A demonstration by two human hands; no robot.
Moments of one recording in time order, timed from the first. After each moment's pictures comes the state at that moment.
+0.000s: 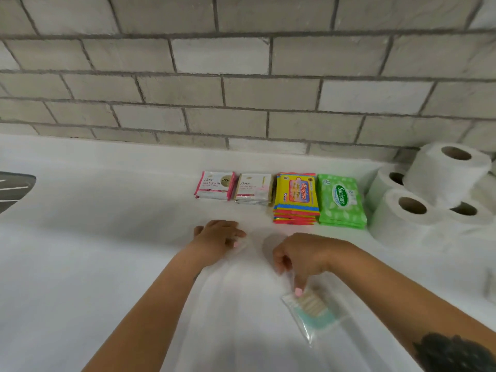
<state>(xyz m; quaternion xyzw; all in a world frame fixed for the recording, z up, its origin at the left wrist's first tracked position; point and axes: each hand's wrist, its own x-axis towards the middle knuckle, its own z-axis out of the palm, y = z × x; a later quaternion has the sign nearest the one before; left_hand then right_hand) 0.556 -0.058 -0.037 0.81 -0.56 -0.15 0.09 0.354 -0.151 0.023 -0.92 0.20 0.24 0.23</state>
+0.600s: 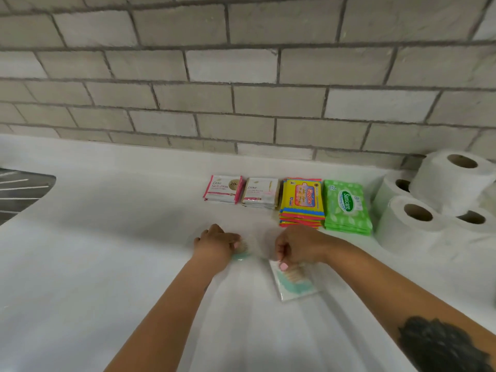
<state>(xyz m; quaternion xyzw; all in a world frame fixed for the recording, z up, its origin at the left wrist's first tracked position) 0.541 -0.040 -0.032 0.88 -0.46 -0.12 0.06 0.368 -0.160 0.013 -0.92 0.25 0.11 0.29</state>
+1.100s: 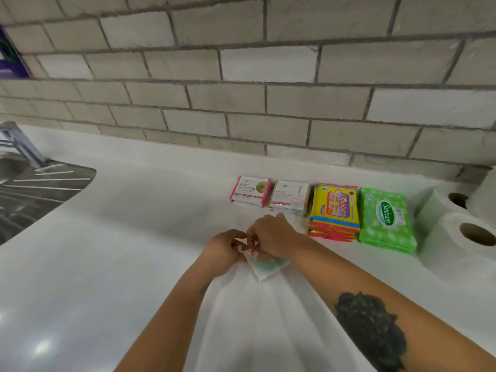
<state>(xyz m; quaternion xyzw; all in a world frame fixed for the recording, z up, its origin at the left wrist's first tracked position) 0.565 -0.019 -0.022 0.83 -0.34 -0.28 0.33 0.479 -0.138 -0.003 -0.98 0.18 0.02 0.13</state>
